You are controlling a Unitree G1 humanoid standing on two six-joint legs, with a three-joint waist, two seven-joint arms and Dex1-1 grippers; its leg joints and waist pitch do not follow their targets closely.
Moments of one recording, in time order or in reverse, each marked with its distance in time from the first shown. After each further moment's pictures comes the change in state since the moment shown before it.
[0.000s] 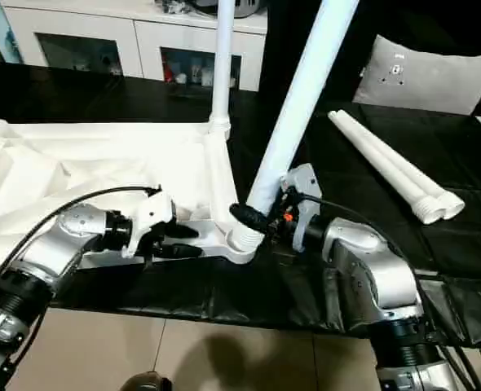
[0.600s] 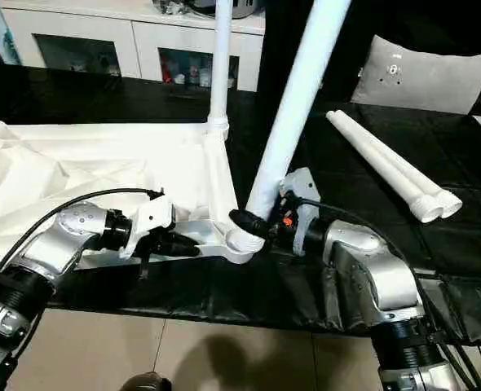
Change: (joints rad) left arm -0.018 0.004 -0.005 0.044 0.040 -0.068 -0.068; right arm 0.004 -0.013 0.020 0.005 -0.012 0.001 0.026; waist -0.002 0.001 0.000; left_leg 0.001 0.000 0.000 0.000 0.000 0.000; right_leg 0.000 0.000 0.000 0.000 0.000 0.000
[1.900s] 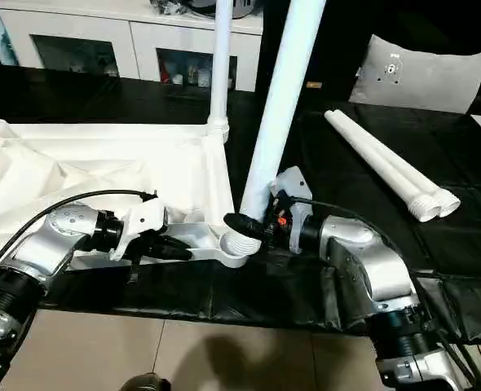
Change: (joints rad) left arm 0.021 0.030 0.022 -0.039 0.030 0.005 -0.055; right arm -0.060 -0.017 0.053 0.049 -0.030 0.001 0.065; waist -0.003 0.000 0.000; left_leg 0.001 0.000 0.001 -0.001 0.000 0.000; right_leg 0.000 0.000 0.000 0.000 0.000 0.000
